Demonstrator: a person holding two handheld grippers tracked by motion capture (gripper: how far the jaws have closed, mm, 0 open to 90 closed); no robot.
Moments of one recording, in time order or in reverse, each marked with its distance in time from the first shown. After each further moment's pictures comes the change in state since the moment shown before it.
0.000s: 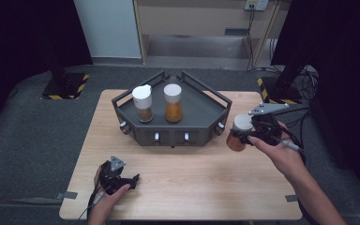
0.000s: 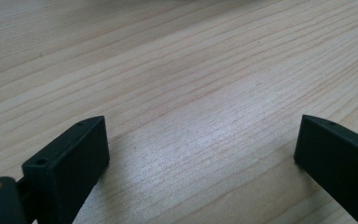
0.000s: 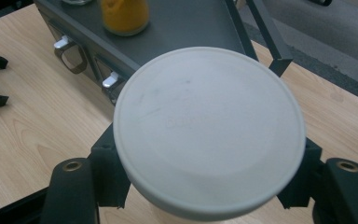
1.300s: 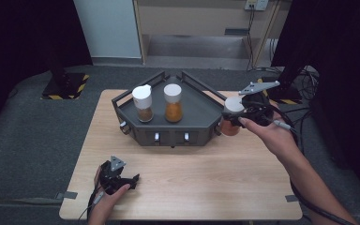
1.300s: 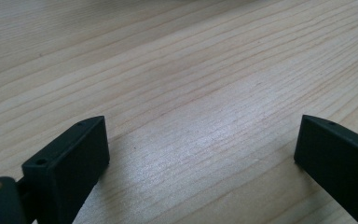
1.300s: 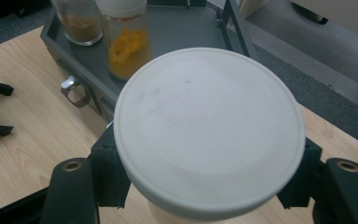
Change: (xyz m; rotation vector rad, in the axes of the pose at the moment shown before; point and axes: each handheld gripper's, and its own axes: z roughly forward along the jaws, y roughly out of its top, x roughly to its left) left arm 0.000 0.000 0.000 0.000 0.000 -0.001; right arm 0.004 0.056 0.004 -0.017 -0.004 -0.039
